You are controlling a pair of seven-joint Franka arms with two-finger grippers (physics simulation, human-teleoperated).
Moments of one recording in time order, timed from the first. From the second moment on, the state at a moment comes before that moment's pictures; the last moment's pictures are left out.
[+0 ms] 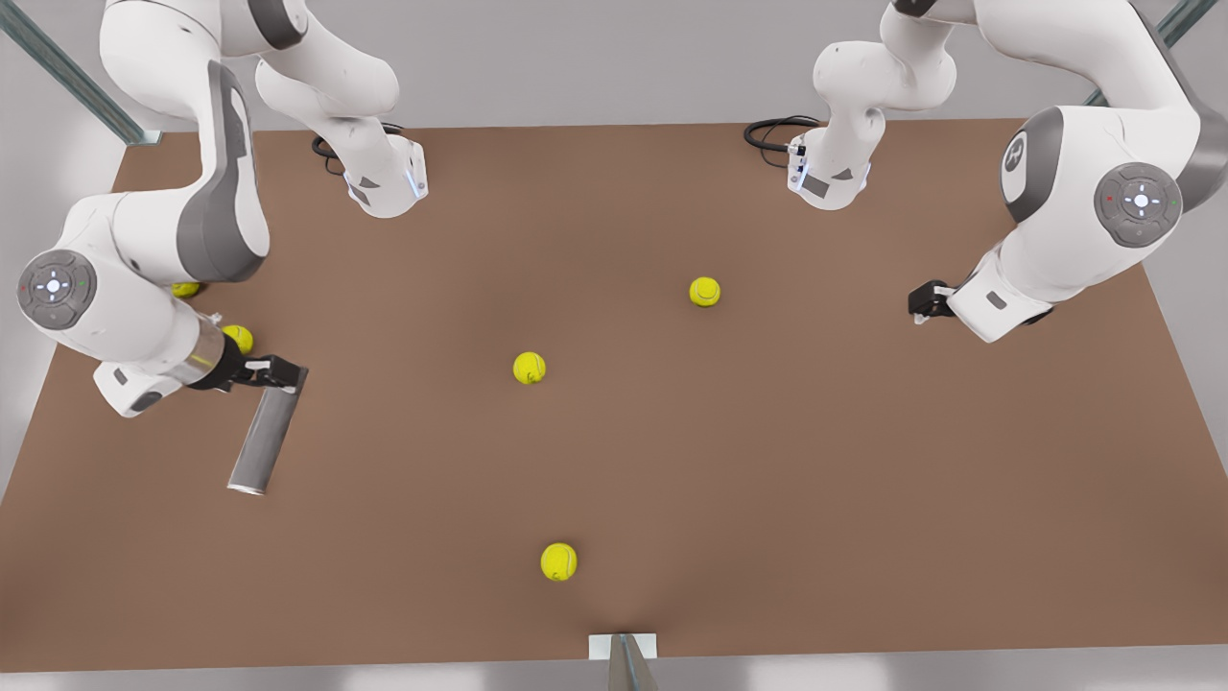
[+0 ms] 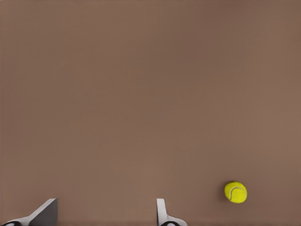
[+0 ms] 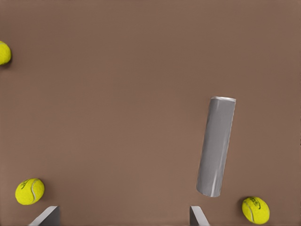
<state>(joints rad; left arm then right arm) -0.17 0.17 0.04 -1.37 0.04 1.41 0.01 -0.06 0.25 0.14 -1.42 -0.03 1.60 0.10</state>
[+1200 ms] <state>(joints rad) -0.20 0.23 0.04 -1.38 0.05 1.40 0.02 -0.34 0.52 0.13 -1.77 -0.12 2.21 0.14</state>
